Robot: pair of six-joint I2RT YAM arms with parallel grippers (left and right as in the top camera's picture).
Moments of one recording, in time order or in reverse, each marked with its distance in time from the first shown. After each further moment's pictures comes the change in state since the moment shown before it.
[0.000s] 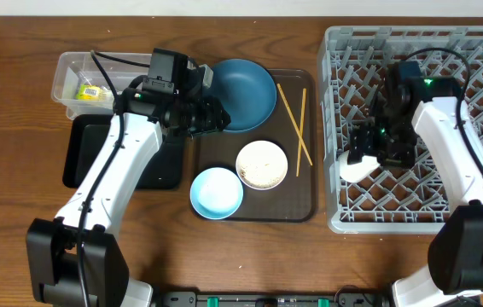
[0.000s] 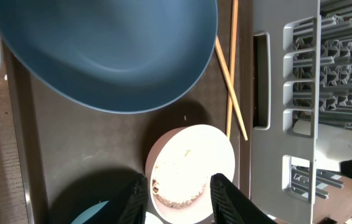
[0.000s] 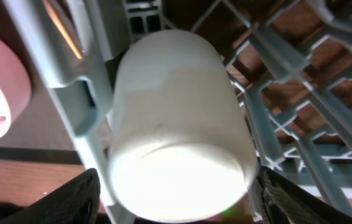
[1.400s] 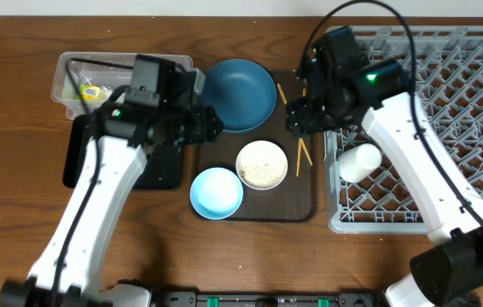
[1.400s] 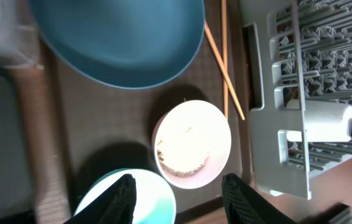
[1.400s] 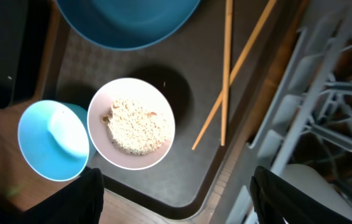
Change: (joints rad) left arm 0.000 -0.192 0.001 -0.146 -0.070 0.071; right arm 0.352 0.002 0.244 0.168 -0.015 -0.011
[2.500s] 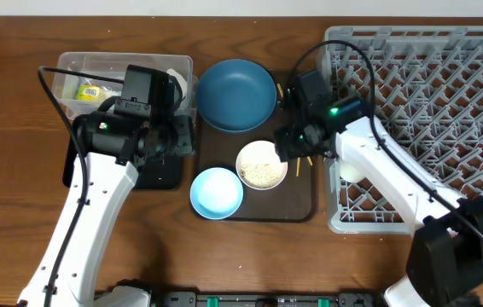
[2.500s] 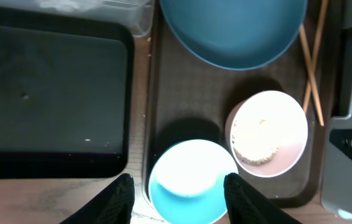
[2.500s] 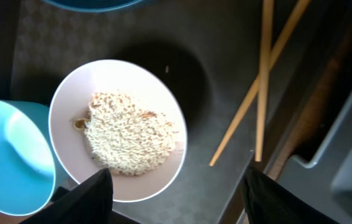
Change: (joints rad) left arm 0.000 -0.067 0.007 -0.162 -0.293 -0.060; right arm 0.088 0.003 -0.323 0.291 0.039 0.097
